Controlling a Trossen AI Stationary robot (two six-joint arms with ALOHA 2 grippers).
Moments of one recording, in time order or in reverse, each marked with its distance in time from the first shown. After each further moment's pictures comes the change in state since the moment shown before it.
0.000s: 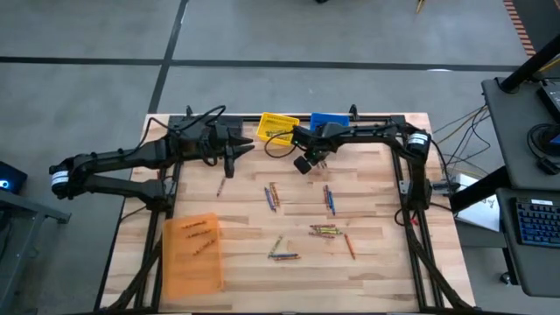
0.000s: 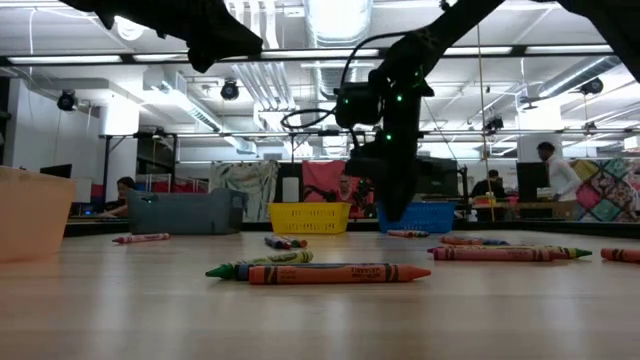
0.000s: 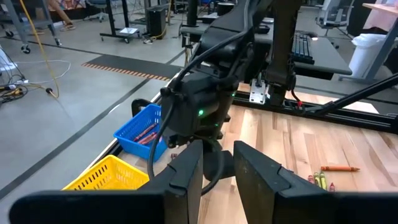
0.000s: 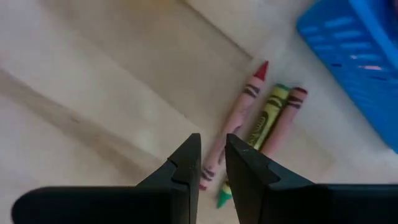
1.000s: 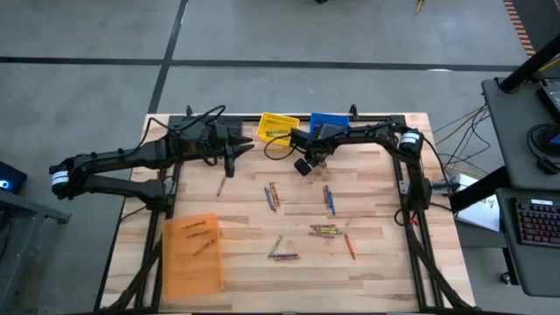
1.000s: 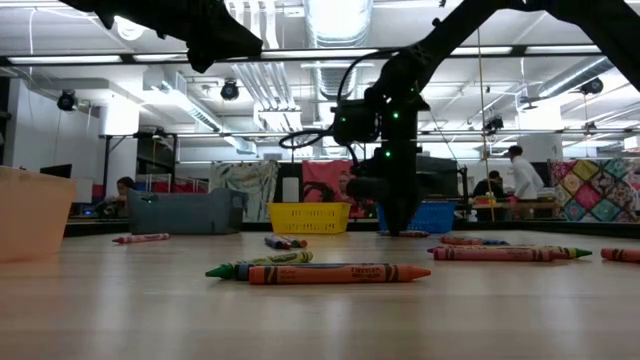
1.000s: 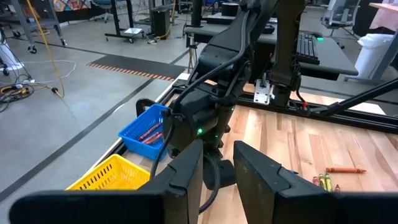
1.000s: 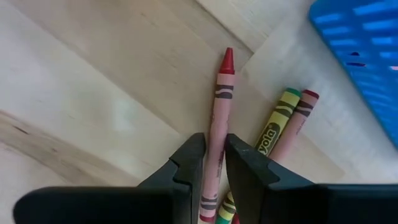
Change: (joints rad) left arm 0.001 0.000 0.000 0.000 -0.018 0.001; right arm -0.003 0.086 0.000 0.025 0.011 -0.024
